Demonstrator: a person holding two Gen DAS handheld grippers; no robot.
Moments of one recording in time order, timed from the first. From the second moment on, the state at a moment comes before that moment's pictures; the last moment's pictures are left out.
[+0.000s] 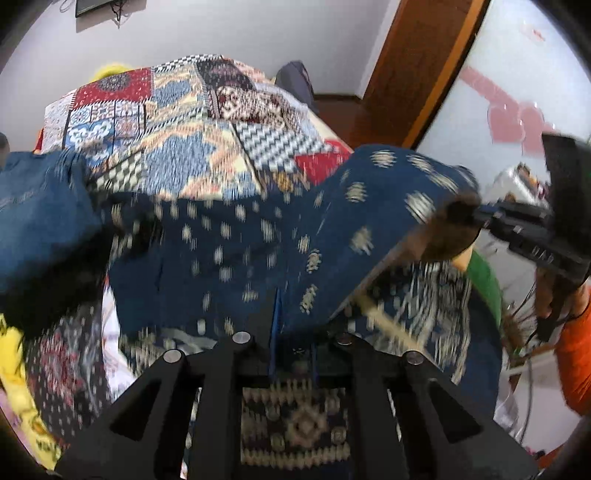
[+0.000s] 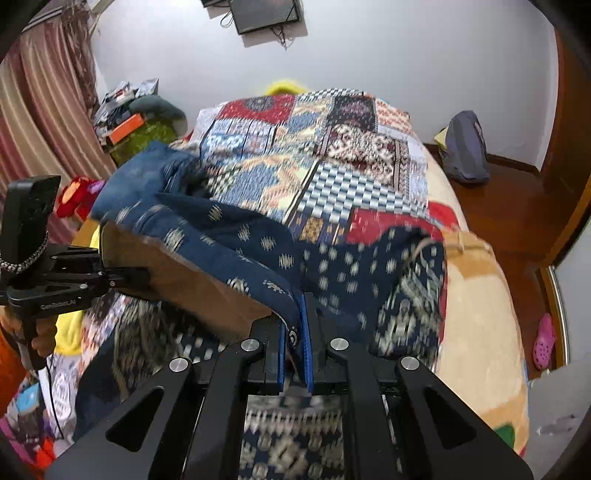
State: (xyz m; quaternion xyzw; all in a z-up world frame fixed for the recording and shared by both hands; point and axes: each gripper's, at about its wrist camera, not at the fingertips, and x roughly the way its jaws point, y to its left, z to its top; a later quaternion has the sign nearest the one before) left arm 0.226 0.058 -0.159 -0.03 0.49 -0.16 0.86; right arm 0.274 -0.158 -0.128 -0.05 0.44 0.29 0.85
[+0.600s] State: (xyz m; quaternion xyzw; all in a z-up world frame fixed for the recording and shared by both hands) left arm 0.162 0.074 -0.112 0.01 0.42 -0.12 0.90; right arm 0.216 -0.165 -0.100 -0.08 0.41 0.29 0.86
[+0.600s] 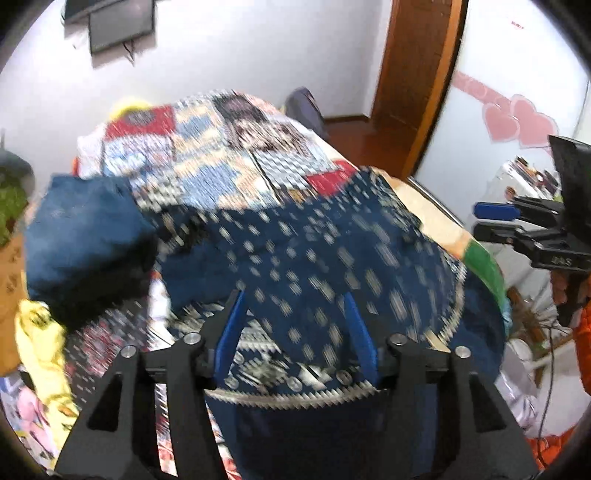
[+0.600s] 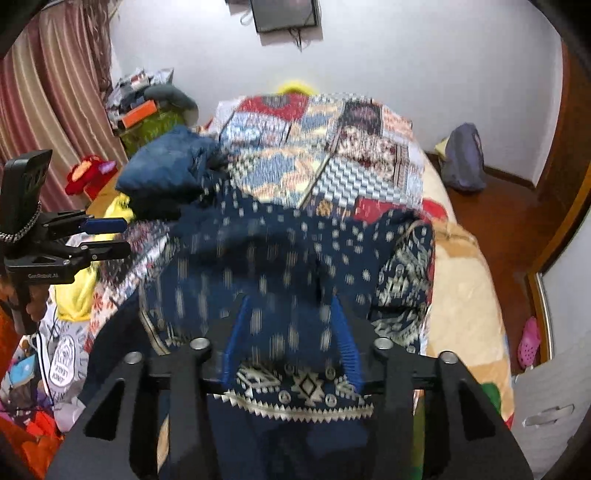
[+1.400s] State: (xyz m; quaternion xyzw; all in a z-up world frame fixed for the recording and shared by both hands) left arm 0.222 0.068 -0.235 -0.03 0.53 -0.07 0.84; right arm 0.261 -0.159 -0.212 0.00 0.55 0.27 0.79
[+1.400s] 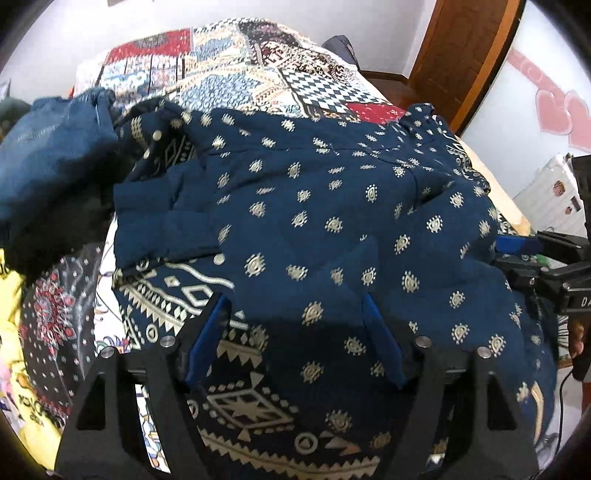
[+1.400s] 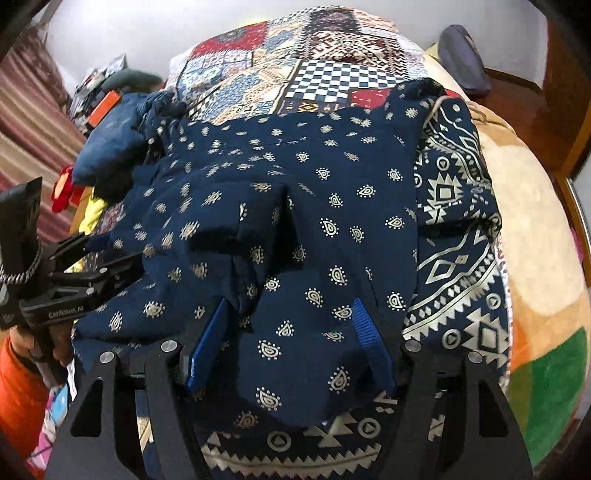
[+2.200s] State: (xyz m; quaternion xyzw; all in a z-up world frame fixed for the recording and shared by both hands) left arm 0.260 0.221 -0.247 -0.26 0.51 0.01 0.82; right arm 0.369 -0.256 -0.218 0.11 0.54 0.15 0.82
